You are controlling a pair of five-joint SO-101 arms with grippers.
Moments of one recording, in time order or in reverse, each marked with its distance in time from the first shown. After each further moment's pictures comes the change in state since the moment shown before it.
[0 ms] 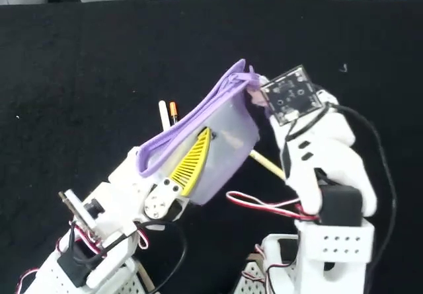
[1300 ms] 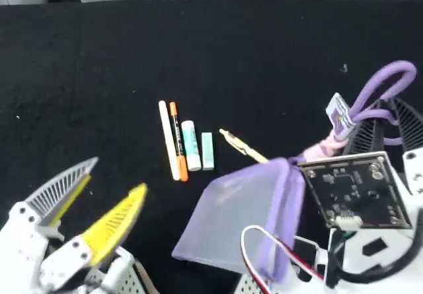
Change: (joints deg) left arm -14.2 -0.1 -46.9 55.0 -2.9; right arm 16.4 14.3 -73.1 42.4 8.0
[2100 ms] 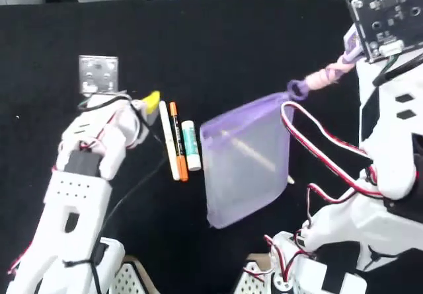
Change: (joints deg) left arm -23.3 56.5 24.5 -38.3 3.9; right arm 0.5 32.4 -23.8 1.3 -2.0
